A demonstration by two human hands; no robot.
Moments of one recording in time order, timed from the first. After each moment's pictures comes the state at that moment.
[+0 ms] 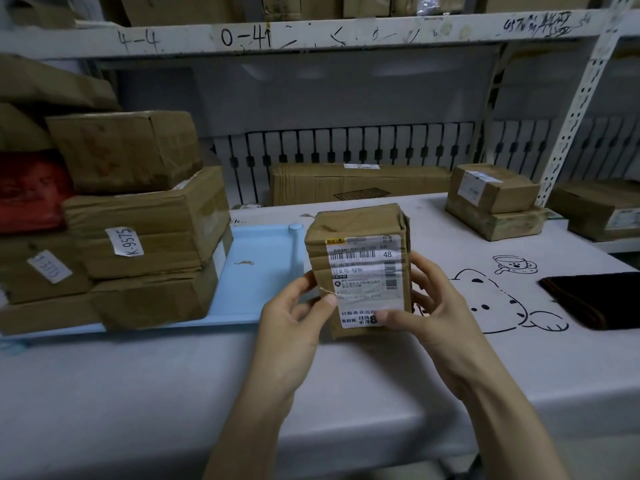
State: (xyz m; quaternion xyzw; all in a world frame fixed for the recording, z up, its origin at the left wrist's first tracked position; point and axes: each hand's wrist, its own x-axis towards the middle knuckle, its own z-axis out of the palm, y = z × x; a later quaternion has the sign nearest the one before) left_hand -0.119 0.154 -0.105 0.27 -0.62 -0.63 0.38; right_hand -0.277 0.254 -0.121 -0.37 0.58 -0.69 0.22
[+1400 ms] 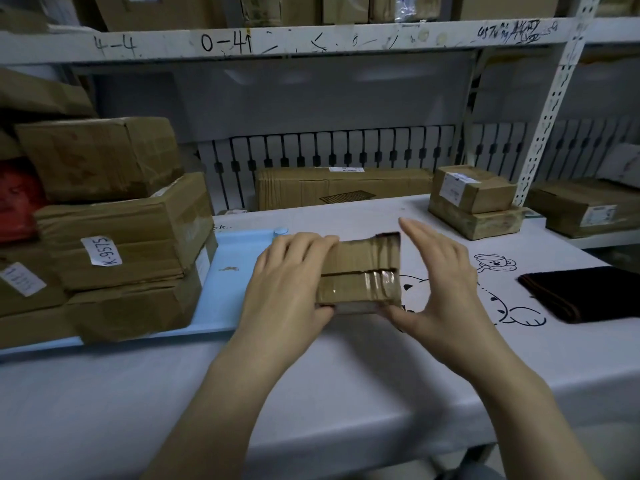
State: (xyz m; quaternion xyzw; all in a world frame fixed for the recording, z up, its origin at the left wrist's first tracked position) left_hand -0.134 0.135 -0.069 0.22 -0.93 0.00 0.31; right_hand -0.287 0.273 -0.091 -0.52 0.73 -0.42 -0.13
